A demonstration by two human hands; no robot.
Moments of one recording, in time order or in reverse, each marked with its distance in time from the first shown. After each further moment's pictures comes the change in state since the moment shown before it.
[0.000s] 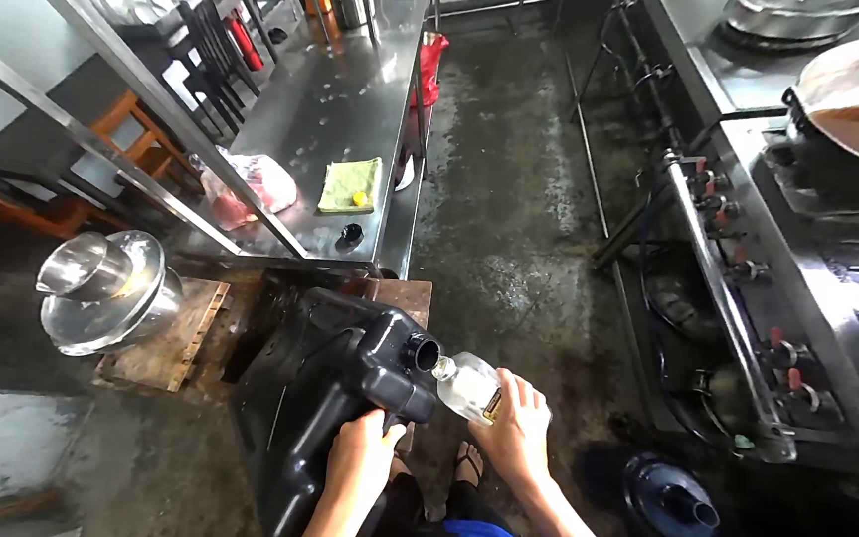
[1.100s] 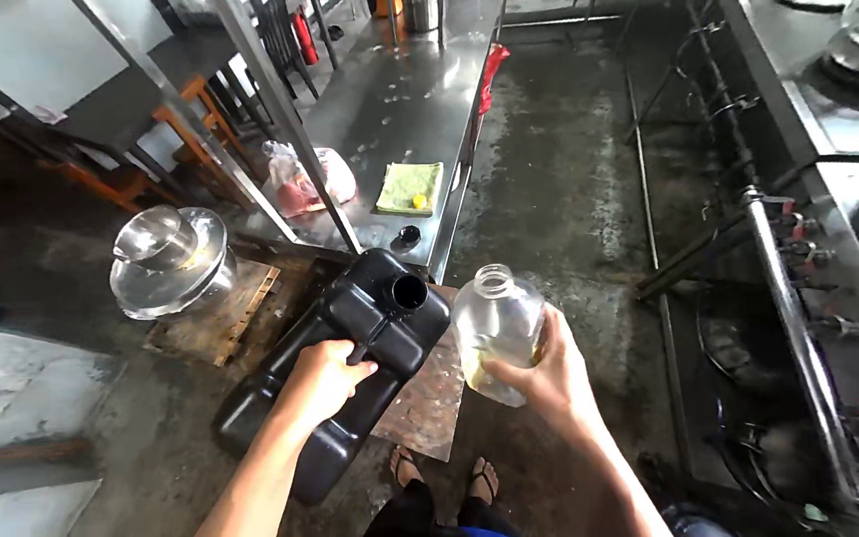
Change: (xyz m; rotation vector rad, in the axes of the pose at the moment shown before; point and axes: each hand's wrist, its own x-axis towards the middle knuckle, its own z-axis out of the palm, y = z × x) left_hand 0.044 -0.077 -0.151 -0.213 0.097 -0.034; right_hand 0.096 -0.126 -0.054 0.522 -0.200 -0.049
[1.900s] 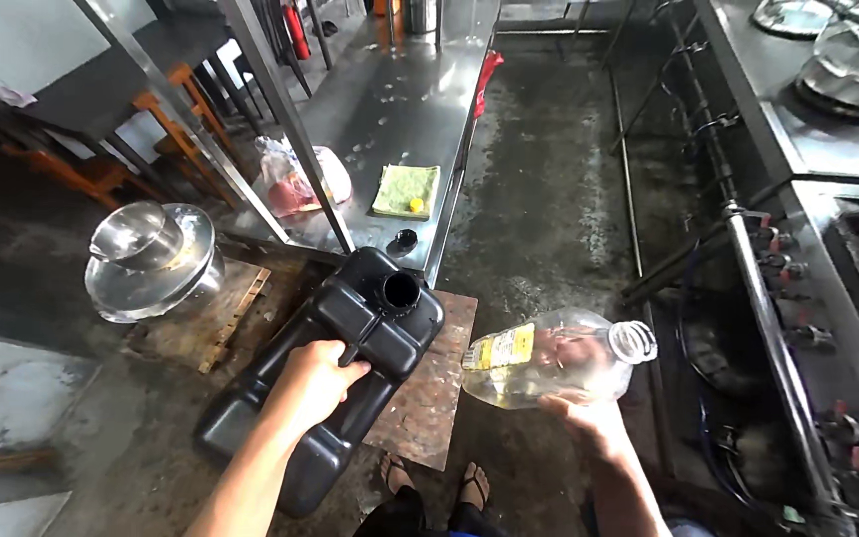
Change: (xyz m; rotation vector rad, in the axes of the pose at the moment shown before) left_hand 0.012 -0.007 -0.012 -0.012 0.021 0.029; right_hand -0.011 0.103 -0.008 0.743 -0.026 -0.113
